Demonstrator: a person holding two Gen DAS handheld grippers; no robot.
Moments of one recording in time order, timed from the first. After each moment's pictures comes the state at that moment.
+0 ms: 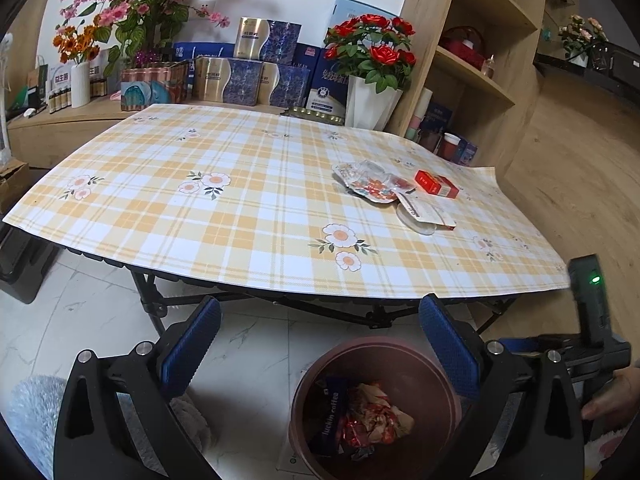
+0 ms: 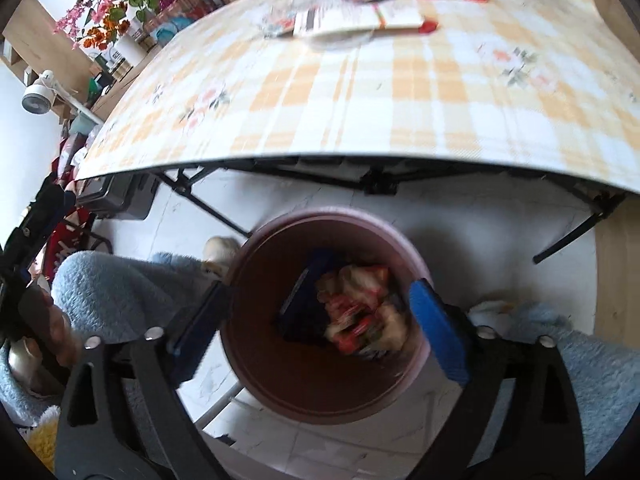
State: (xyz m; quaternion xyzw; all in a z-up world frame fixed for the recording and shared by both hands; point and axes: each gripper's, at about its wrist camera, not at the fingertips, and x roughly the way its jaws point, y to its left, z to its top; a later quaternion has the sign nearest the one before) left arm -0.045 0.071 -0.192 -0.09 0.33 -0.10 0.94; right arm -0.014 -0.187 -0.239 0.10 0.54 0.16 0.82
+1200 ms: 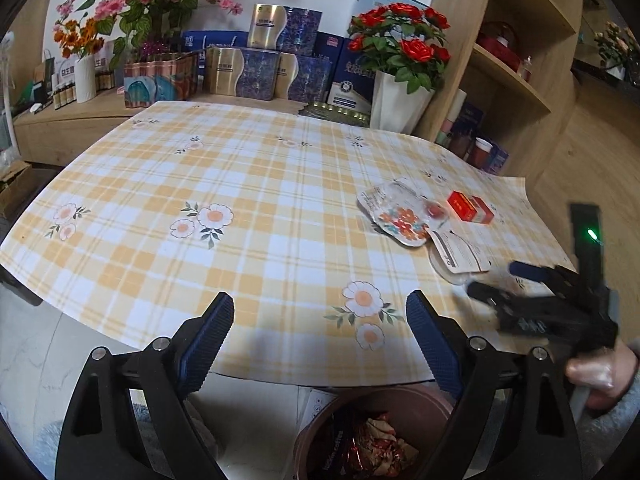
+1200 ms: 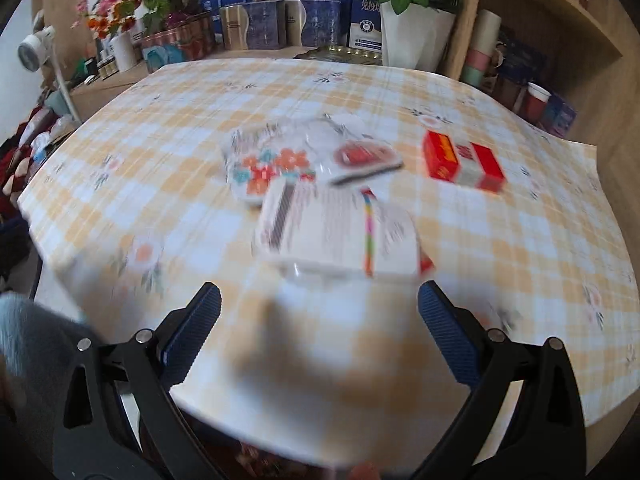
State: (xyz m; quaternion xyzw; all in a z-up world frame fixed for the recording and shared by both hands) left arm 0.044 0.072 -0.172 -0.10 0.36 -0.06 0.93; right arm 0.127 -0.158 -0.190 -0.05 0.43 0.11 0.89
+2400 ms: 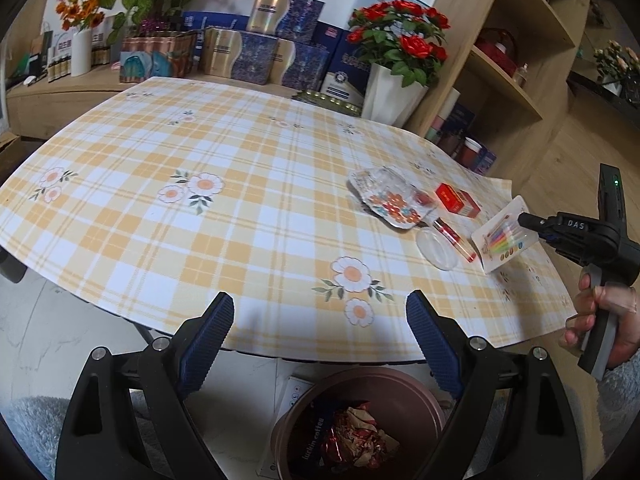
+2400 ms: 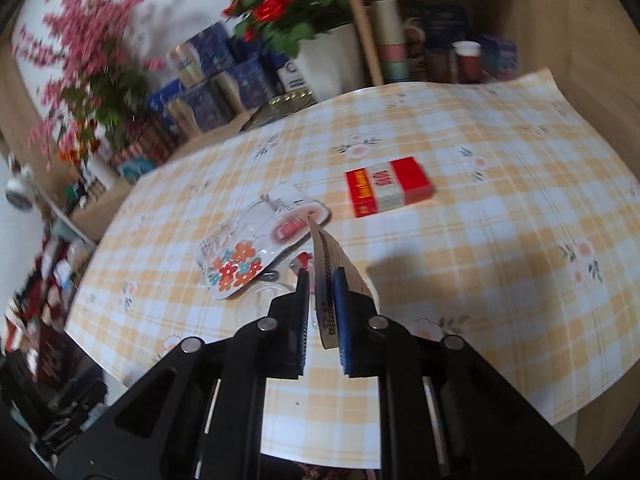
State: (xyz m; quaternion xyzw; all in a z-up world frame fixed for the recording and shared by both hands) left arm 0.032 0.073 -0.188 -0.13 0.37 -0.09 0.91; right arm 0.129 -0.267 -0.140 0.16 0.40 0.08 0.90
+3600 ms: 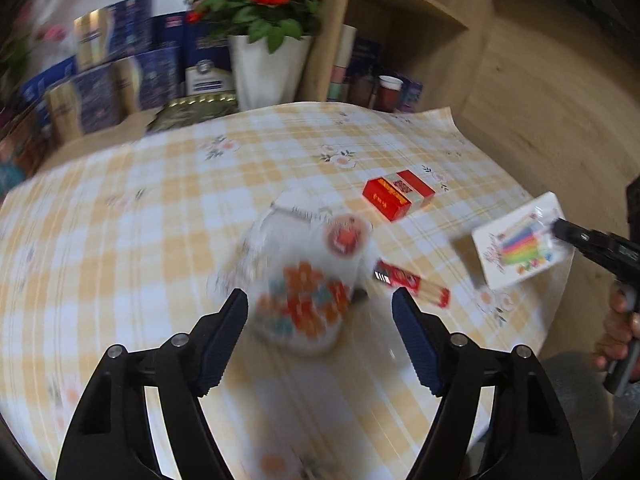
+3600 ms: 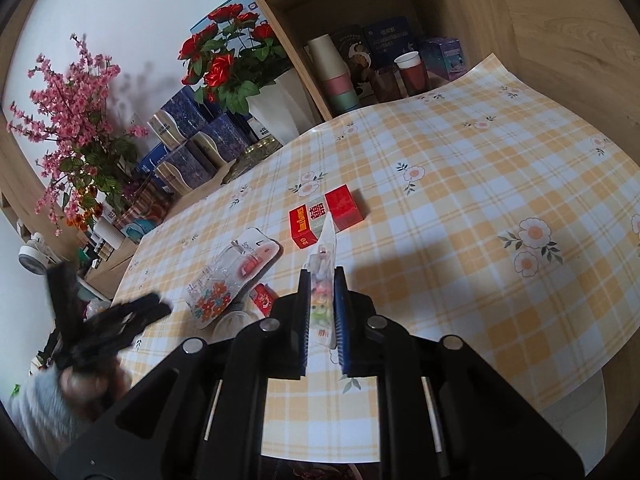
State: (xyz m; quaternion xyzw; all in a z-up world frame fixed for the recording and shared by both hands) left arm 0.210 -0.048 -0.169 0.04 0.40 -0.26 0.88; right arm 0.096 -0.348 -0.143 0.24 0.34 0.05 0.91
